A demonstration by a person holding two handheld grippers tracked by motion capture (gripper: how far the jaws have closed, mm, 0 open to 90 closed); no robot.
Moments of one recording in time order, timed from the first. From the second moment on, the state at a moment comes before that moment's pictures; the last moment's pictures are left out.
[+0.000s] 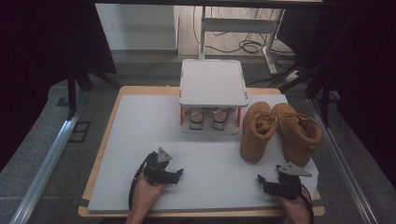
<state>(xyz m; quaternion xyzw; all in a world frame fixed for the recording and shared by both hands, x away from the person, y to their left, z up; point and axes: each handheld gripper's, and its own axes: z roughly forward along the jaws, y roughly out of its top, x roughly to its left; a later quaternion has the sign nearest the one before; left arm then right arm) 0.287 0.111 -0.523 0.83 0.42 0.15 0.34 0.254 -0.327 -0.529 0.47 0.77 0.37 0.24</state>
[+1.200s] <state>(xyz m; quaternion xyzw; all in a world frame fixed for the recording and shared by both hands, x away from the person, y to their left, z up) 0.287 0.110 -0.524 0.83 0.41 0.15 0.34 0.254 -0.319 -0.498 0.46 0.76 0.42 0.19</state>
